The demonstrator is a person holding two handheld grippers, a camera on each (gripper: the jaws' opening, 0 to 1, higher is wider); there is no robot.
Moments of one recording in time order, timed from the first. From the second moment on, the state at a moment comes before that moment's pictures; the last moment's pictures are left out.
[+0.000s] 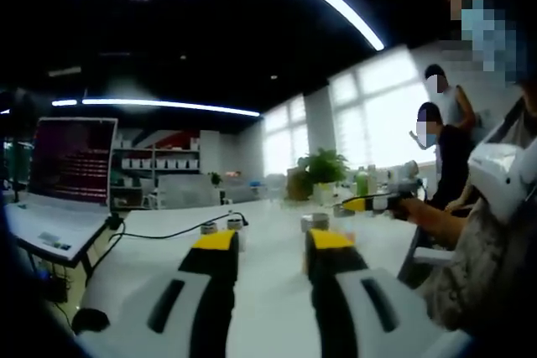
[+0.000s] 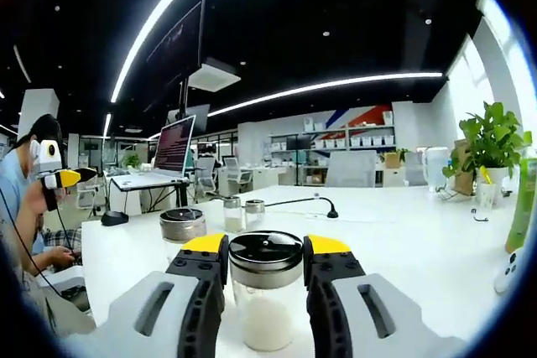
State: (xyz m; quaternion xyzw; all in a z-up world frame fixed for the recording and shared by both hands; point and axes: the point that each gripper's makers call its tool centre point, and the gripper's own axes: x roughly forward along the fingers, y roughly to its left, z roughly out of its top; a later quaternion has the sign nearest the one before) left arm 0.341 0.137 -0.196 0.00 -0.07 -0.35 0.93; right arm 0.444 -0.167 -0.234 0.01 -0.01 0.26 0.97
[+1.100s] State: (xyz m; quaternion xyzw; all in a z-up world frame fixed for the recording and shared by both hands) left arm 0.337 0.134 -0.195 0.00 -0.08 -0.36 0.93; right arm 0.444 -0.166 -0.235 0.00 -0.01 0.44 0.90
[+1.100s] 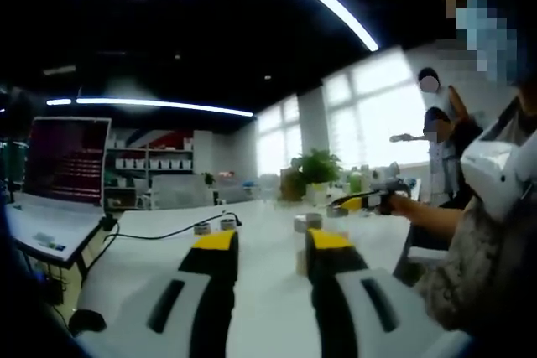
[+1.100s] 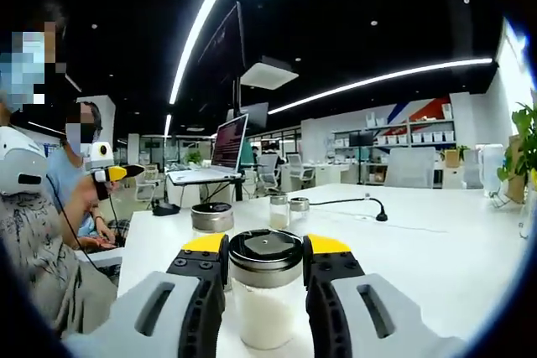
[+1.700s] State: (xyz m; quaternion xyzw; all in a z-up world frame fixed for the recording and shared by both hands) left arm 0.340 0.135 -0.192 -0.01 -0.08 -0.36 0.93; right arm 0.446 -0.176 -0.223 0.10 -0.04 0.40 0.91
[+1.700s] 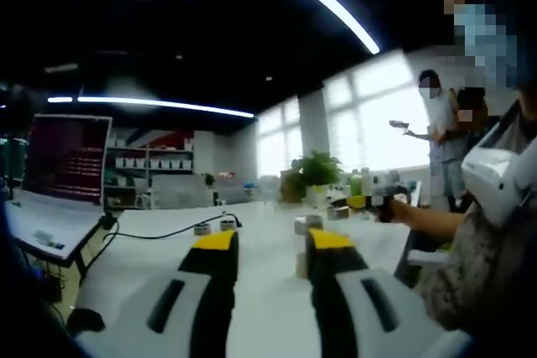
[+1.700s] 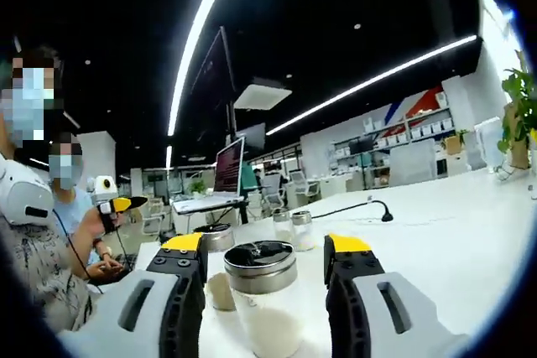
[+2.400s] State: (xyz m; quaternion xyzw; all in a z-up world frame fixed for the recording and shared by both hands) left arm 0.342 0.142 -0.195 -0.01 -0.08 -0.35 0.93; right arm 0.458 -0.166 -0.241 0.05 0.01 0.31 0.95
